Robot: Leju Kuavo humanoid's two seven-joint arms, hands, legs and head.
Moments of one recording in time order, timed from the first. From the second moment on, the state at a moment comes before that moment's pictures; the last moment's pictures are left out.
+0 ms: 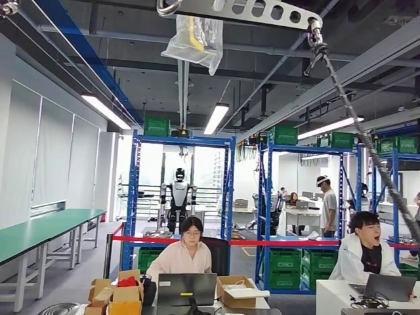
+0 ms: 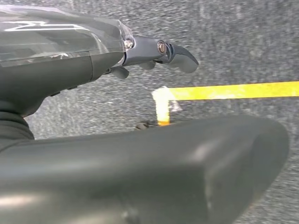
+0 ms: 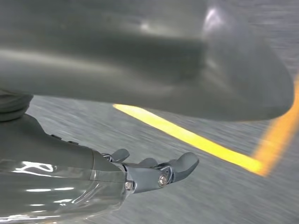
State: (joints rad) left arm -0.05 -0.03 1.38 -0.24 -1.23 -0.11 -0.50; right arm -0.07 0.07 0.07 -0.26 0.48 -0.23 -0.33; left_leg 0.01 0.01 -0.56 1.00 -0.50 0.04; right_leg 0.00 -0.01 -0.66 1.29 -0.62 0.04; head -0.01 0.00
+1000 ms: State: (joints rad) left arm -0.05 -0.04 1.40 -0.24 -1.23 -0.10 -0.47; right arm -0.03 0.05 -0.03 -0.18 0.43 -0.16 -0.11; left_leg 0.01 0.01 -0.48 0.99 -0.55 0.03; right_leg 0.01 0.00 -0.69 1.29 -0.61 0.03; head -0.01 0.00
